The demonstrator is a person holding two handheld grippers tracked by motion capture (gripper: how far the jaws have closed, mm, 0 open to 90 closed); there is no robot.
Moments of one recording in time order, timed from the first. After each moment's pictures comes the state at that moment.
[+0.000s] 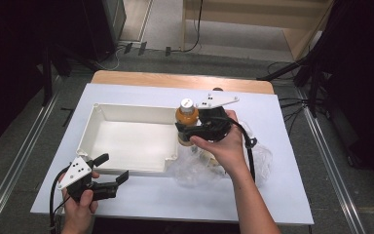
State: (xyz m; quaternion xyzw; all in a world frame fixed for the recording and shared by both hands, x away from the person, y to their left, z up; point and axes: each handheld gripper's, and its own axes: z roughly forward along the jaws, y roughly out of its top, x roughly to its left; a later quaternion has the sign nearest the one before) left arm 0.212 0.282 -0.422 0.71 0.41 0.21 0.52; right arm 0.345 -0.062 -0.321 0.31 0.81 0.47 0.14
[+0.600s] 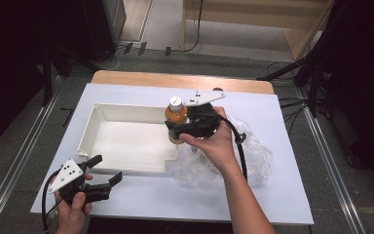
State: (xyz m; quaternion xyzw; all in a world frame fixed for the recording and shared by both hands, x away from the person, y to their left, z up) left arm 0.205 0.296 -0.422 0.71 0.41 0.22 0.53; right arm 0.352 -0.036 -0.320 0.29 0.82 0.47 0.13
